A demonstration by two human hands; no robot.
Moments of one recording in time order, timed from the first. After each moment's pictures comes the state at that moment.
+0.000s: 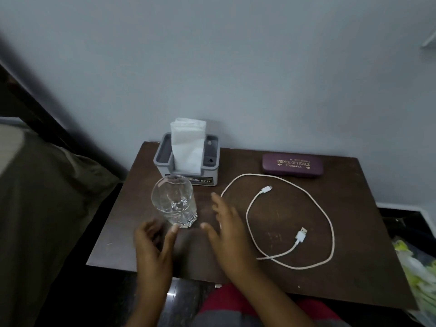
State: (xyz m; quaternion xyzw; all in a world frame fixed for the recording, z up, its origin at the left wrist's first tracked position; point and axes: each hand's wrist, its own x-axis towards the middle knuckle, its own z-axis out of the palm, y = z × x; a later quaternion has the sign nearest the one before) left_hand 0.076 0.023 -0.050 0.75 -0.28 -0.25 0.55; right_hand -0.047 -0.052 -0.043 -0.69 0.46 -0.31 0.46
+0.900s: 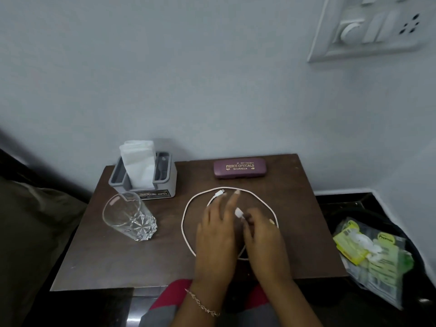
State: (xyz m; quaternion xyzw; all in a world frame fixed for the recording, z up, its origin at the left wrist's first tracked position) left_hand -0.099 -0.037 0.003 0.69 -0.65 -0.13 0.29; right_hand -0.198 -0.053 -0.006 -0.67 0.62 -0.29 0.28
